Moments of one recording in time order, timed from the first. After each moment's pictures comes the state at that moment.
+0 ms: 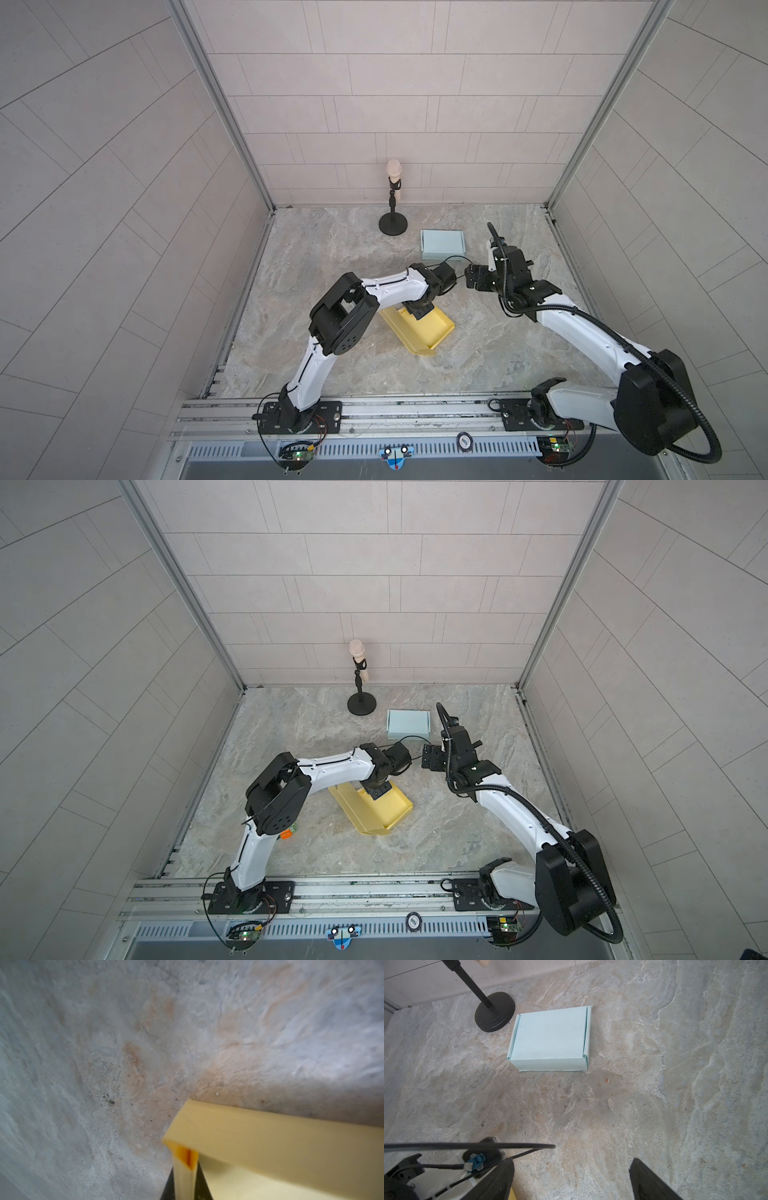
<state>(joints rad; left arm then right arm) -0.88 2.13 1.55 -0.92 -0.34 0.04 0.33 1.23 0.80 -0.29 0.08 0.38</state>
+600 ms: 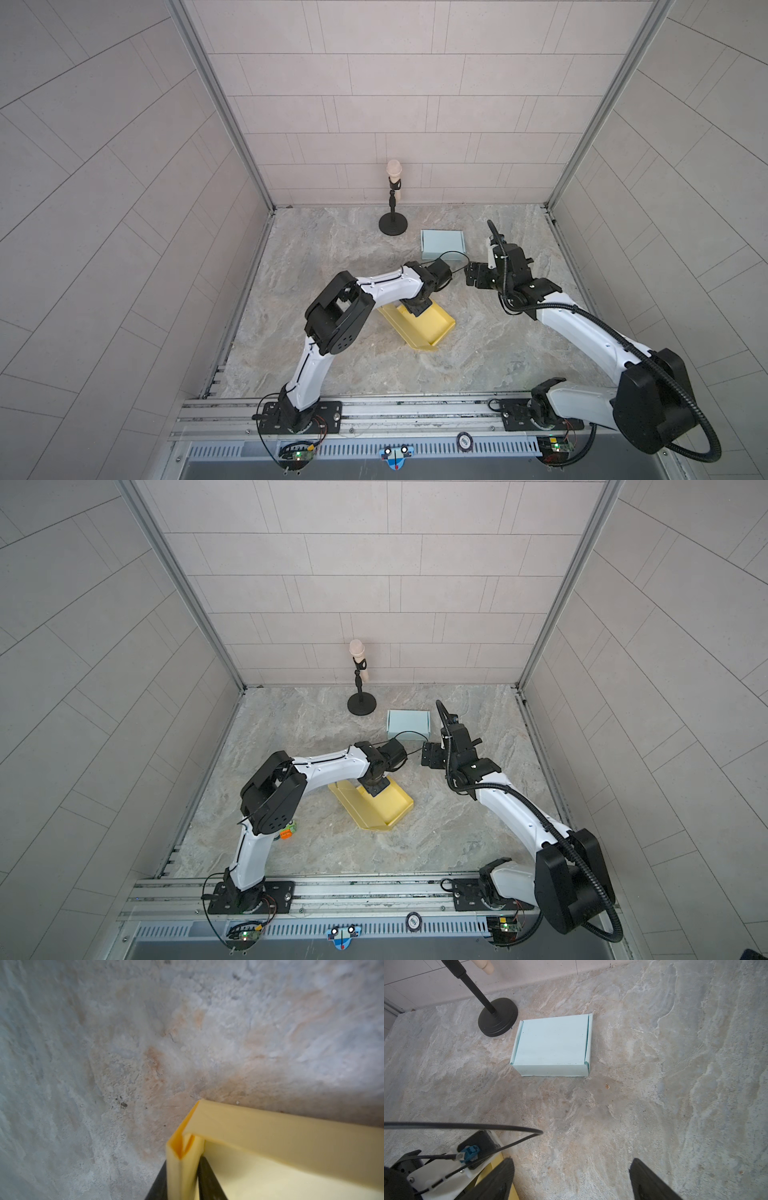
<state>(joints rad) -0.85 2.10 1.52 -0.86 -0.30 0.01 0.33 1.24 0.82 -0.29 0.08 0.37</state>
